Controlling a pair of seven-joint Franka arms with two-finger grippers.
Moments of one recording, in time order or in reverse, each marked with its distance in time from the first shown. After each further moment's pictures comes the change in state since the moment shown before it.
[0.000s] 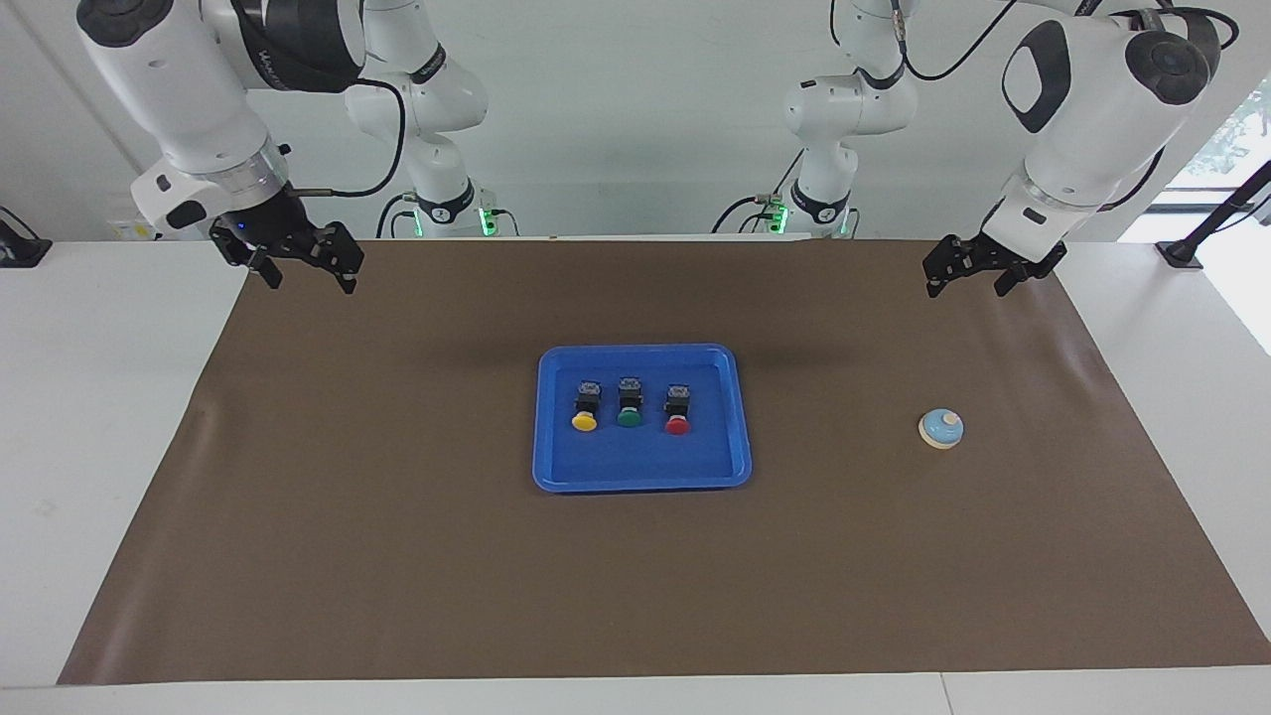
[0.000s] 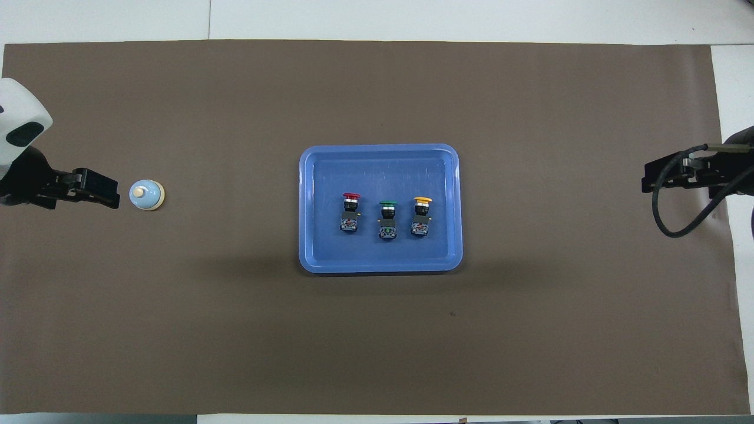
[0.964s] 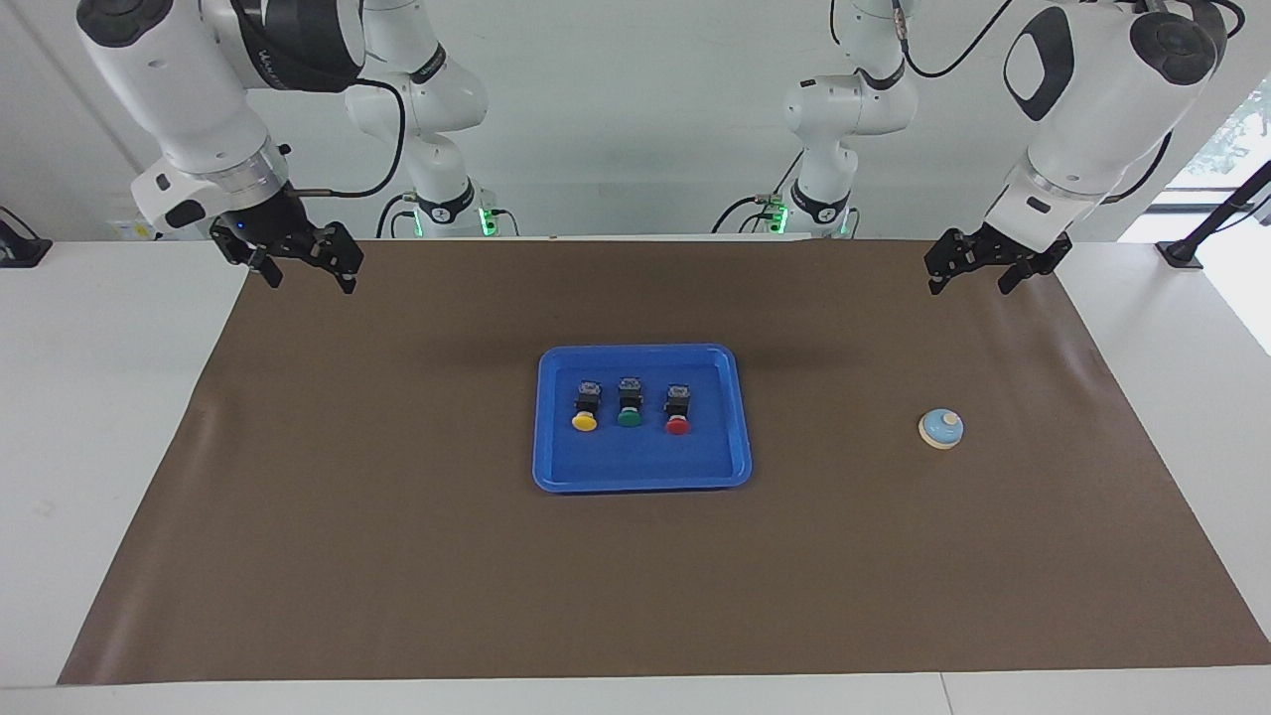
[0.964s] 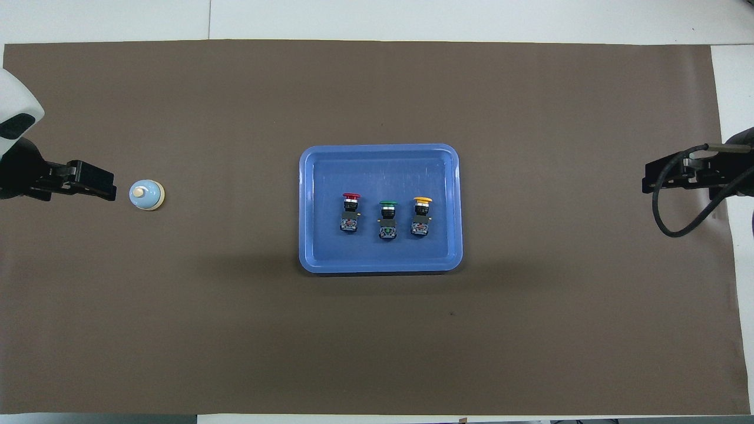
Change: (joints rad) left arm -0.023 0.001 0.020 0.038 0.000 0.000 0.000; right arm 0.000 -0.003 -0.001 -0.002 0.000 -0.001 0.007
